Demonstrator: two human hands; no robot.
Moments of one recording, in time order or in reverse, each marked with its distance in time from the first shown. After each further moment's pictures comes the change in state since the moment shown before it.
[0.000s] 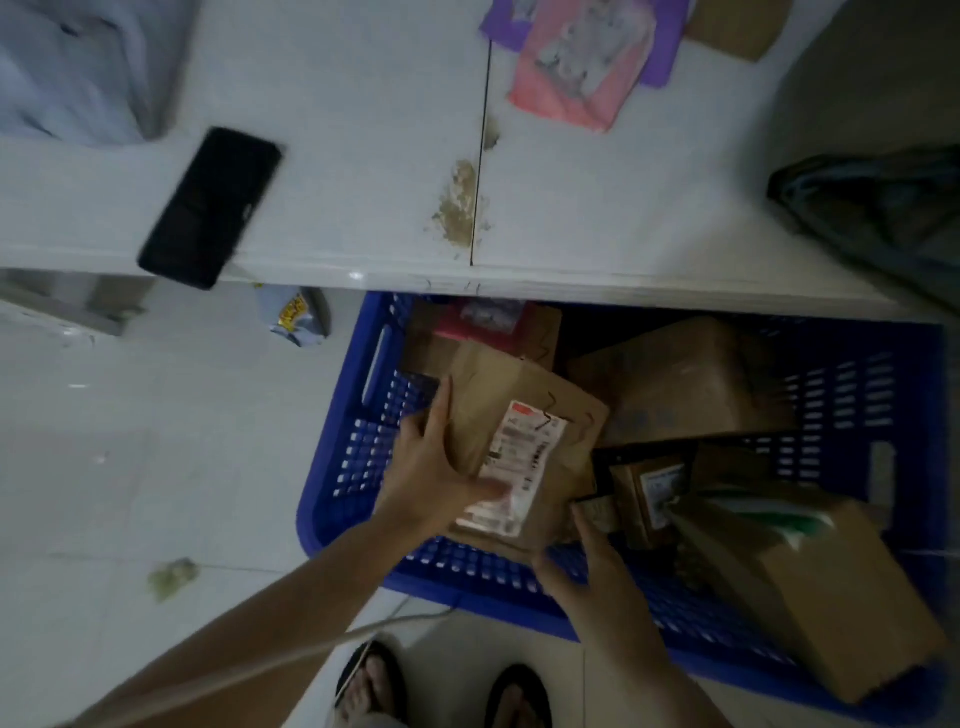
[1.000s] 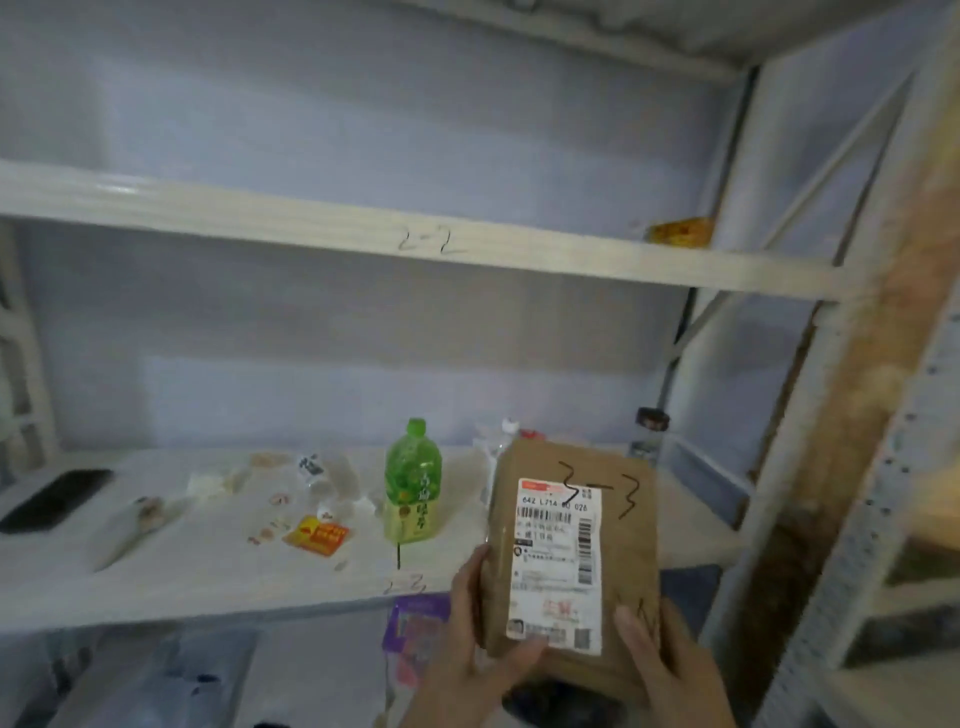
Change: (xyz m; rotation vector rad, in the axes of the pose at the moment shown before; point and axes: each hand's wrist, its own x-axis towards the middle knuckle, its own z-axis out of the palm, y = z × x) left_hand -0.570 0.359 -0.311 -0.627 -0.059 1.054; right_hand -0.605 -0.166 -0.199 0.605 1.043 -0.837
